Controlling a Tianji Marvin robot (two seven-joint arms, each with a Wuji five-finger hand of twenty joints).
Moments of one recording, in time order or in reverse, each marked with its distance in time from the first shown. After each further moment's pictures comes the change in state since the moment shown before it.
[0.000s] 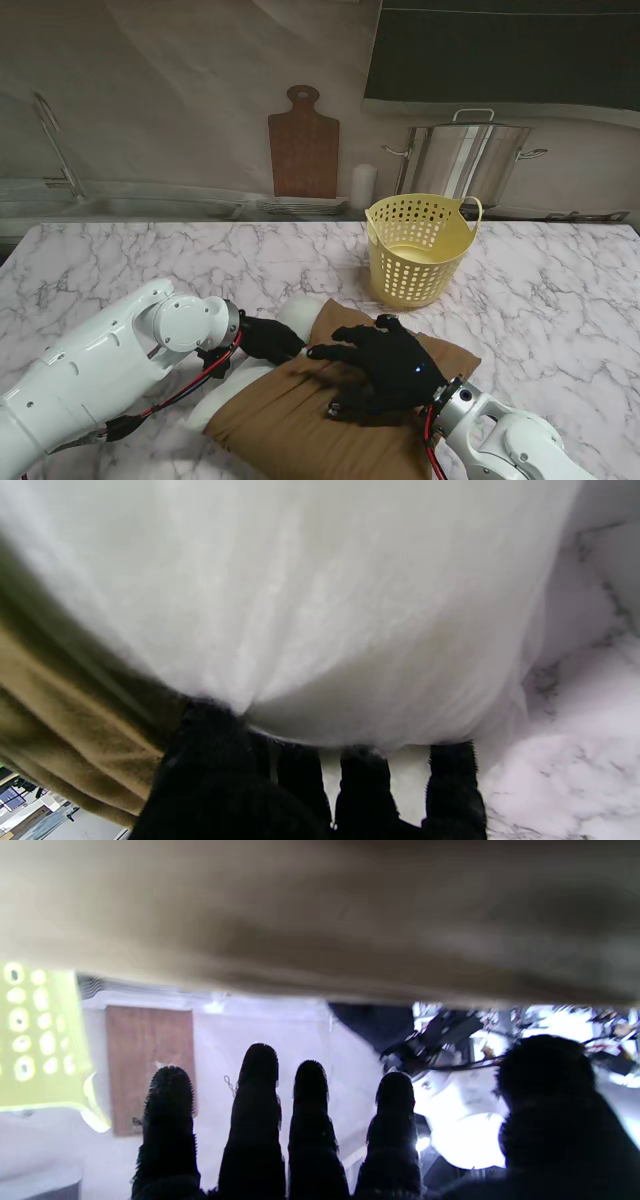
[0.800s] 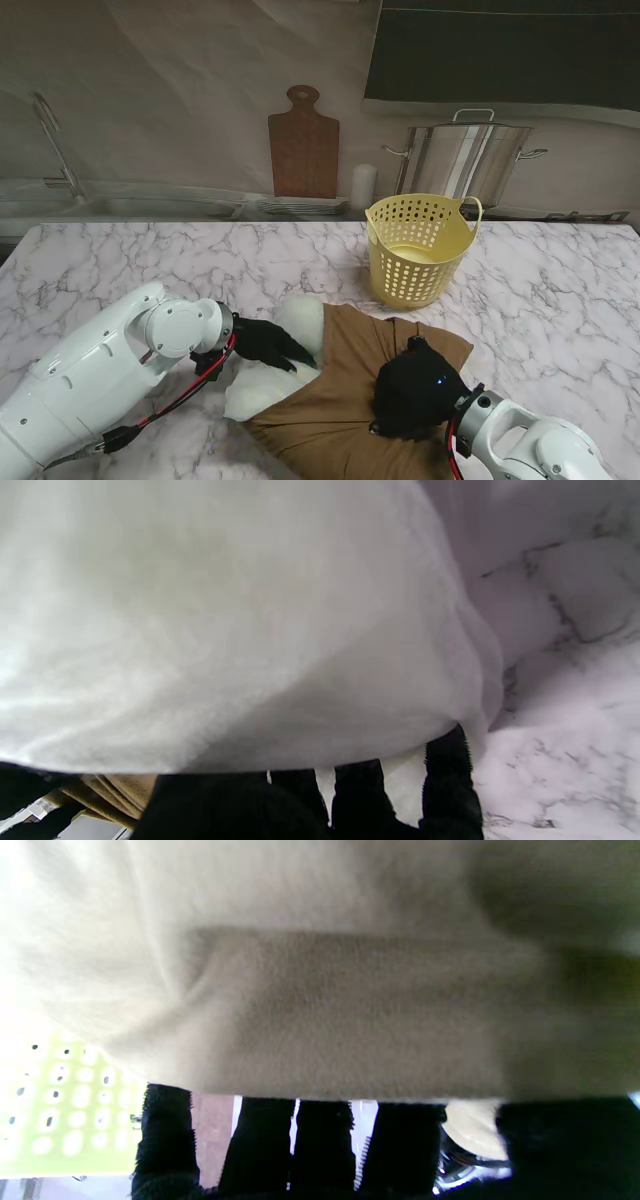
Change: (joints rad) left arm 0.083 -0.008 -0.111 -0.048 0.106 -0.017 -0.042; right arm -0.103 0.006 0.132 -0.083 -0.039 0.020 0.268; left_hand -0.001 0.030 0.000 0.000 -0.016 -0.029 -0.068 -0.006 -0.007 -0.072 -0.053 -0.008 -0.012 -0.068 -0.031 0.000 -0.001 -0.031 0.000 0.004; right_hand 0.039 -0.219 0.247 -0.031 0.763 -0.162 0.489 0.278 0.473 -0.128 0.153 0.254 0.213 -0.111 0.123 0.129 0.056 0.011 -0.041 -0.059
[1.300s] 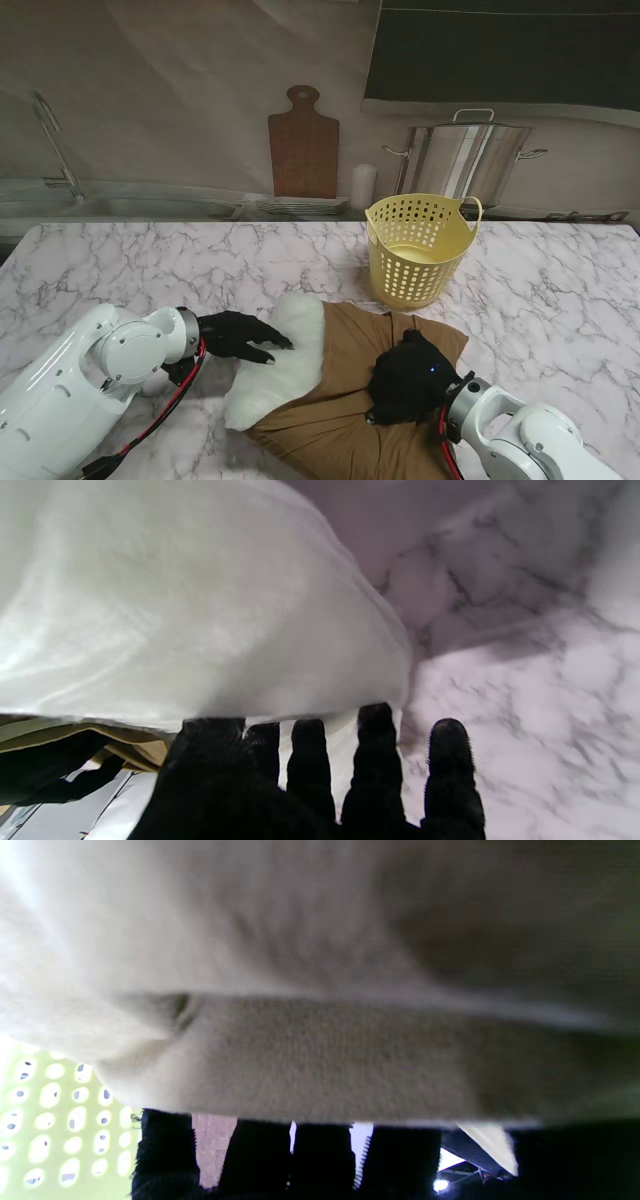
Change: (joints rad) left arm 0.286 -0.009 -0.342 -0.183 0.193 -0.113 0.072; right arm 0.115 0.014 -0.081 0.106 0.059 0.040 -0.019; left_hand 0.000 -0.014 0.003 0.001 0.000 0.138 0.000 -0.022 -0.005 0.178 -0.014 -0.002 0.019 0.203 -0.023 -0.007 0.002 0.011 -0.012 0.001; right_hand -0.009 -0.025 -0.009 -0.066 -0.001 -0.001 0.086 0.028 0.018 0.012 0.026 0.025 0.011 0.006 0.055 0.031 0.000 0.000 0.004 0.000
